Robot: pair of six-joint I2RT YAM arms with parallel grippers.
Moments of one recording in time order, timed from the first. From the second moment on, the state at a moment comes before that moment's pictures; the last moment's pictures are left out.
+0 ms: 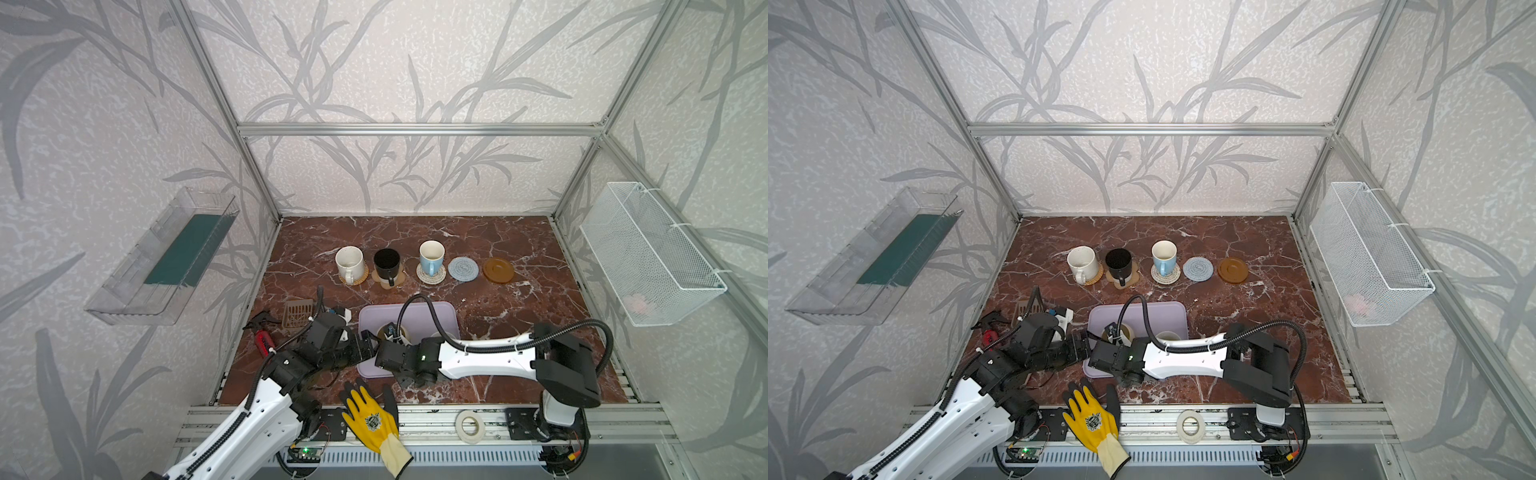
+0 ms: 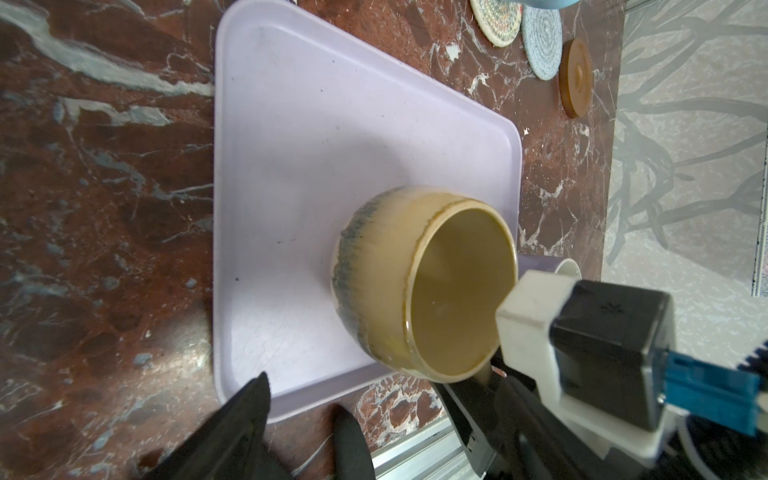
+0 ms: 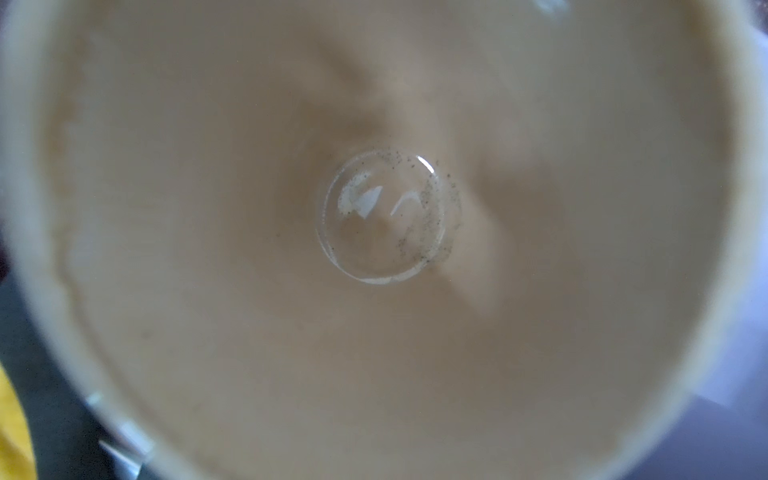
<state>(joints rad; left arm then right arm) -0.54 0.62 0.47 -0.68 0.24 -0.89 1.33 1.81 1.18 -0.61 0.30 0.68</state>
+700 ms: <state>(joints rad) -0.54 0.57 0.50 -0.66 0.23 -0.89 1.33 1.71 1.18 -0.64 0.31 0.66</state>
